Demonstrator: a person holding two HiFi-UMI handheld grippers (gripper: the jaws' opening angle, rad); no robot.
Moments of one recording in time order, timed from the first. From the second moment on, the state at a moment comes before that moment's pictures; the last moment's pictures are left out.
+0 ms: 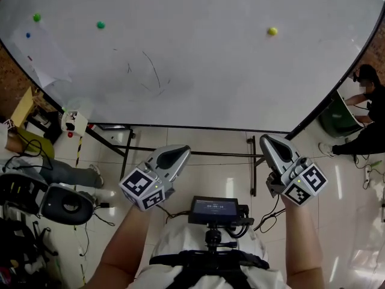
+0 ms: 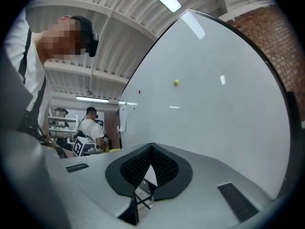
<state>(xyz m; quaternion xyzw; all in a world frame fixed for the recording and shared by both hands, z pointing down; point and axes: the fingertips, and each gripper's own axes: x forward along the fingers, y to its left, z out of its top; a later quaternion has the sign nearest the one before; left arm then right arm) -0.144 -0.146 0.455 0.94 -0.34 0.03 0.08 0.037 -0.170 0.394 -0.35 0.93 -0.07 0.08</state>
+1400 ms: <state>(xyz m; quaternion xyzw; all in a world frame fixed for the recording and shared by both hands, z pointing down) -0.059 0.003 0.495 0.93 -0.34 0.07 0.12 0.079 0.013 0.480 -0.30 0.93 -0.17 0.08</state>
